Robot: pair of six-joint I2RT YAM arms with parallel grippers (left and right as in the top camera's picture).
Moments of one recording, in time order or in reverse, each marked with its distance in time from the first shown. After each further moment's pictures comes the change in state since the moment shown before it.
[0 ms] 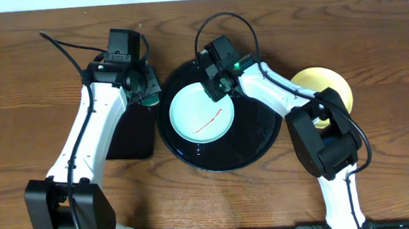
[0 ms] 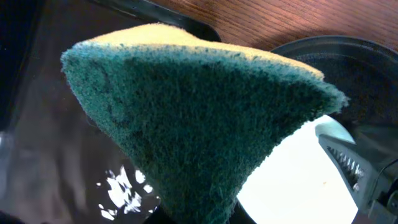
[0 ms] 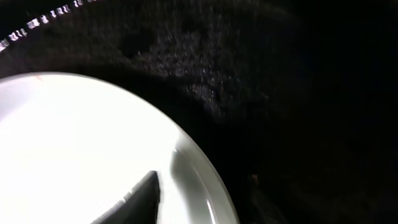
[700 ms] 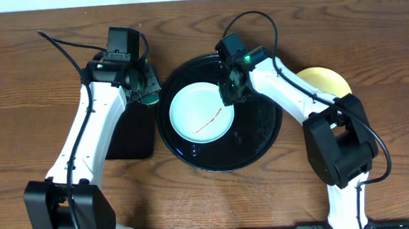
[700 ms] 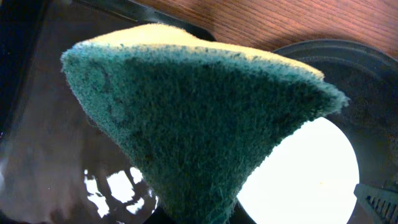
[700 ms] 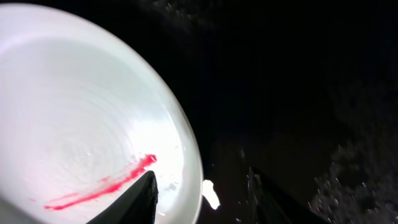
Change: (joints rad) left arm 0.000 -0.002 0.016 -0.008 0.000 0.000; right arm -0.031 -0.105 0.000 -0.332 0.056 0.394
